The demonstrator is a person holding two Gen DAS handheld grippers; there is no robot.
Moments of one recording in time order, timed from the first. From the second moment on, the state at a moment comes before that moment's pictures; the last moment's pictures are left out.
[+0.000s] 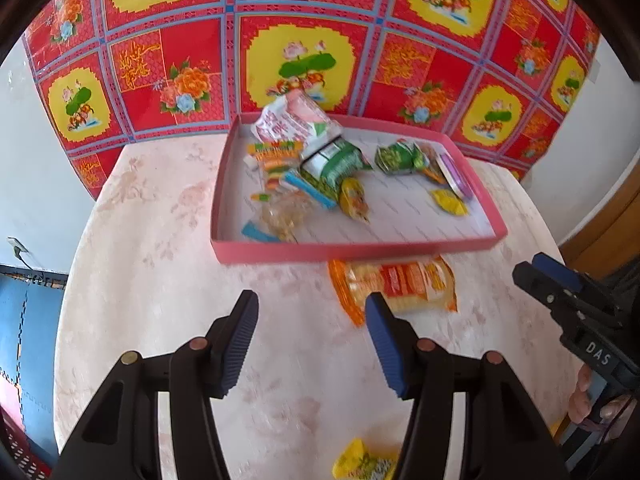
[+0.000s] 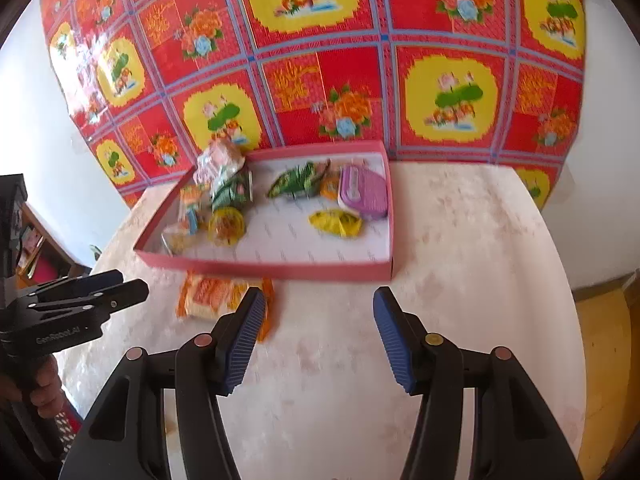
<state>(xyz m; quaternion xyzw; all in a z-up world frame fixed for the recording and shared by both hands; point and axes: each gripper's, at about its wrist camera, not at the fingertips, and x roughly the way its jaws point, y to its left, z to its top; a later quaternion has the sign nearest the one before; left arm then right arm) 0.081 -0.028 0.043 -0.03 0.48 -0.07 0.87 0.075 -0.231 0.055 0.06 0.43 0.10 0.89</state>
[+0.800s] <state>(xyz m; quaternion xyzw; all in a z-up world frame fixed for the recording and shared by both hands) 0.011 -0.037 0.029 -0.01 0.50 -0.10 0.86 0.016 -0.220 0.034 0.05 0.46 0.10 0.88</state>
